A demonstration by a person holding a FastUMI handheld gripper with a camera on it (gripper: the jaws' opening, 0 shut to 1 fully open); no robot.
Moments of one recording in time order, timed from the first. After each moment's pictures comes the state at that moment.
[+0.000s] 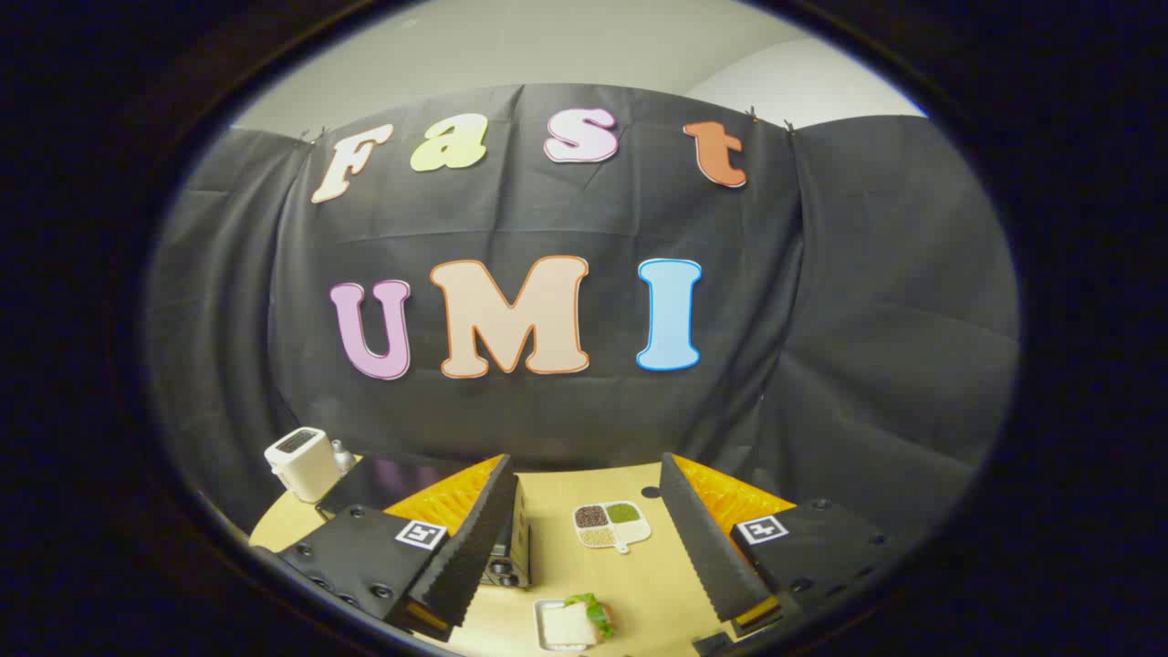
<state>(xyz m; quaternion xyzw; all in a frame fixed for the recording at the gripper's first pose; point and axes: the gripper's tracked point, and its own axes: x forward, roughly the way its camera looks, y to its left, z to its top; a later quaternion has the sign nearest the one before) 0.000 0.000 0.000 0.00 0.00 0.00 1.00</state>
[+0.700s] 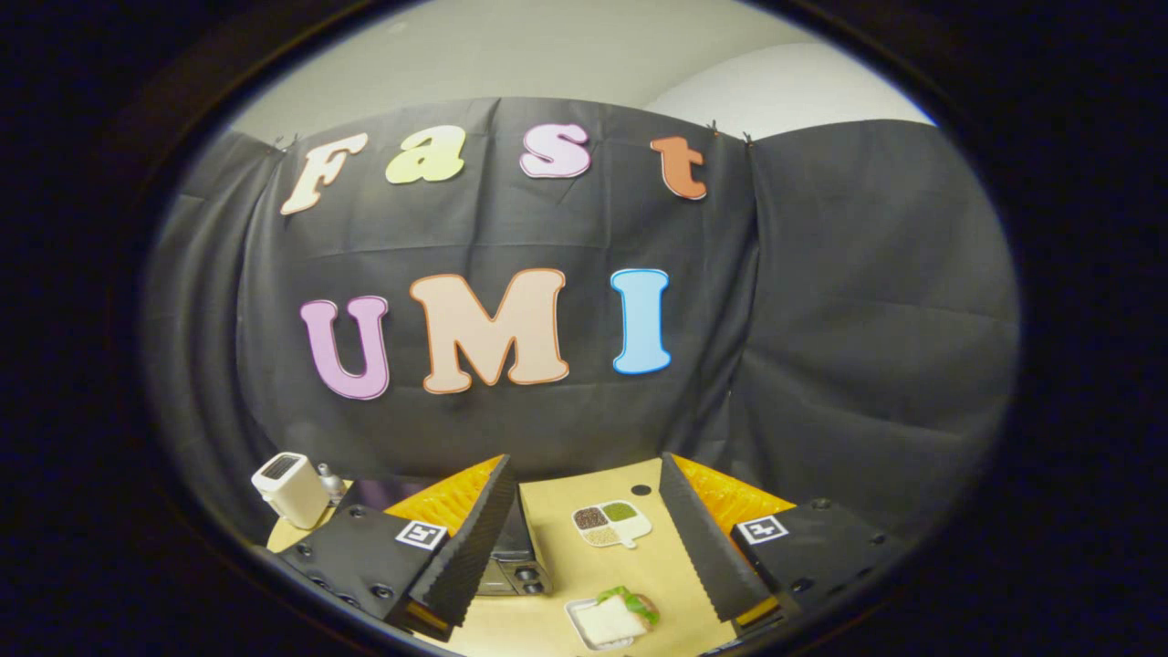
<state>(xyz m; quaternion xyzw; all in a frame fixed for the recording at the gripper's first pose) -0.024 0.040 -0.016 0.02 -0.03 -0.07 1.00</state>
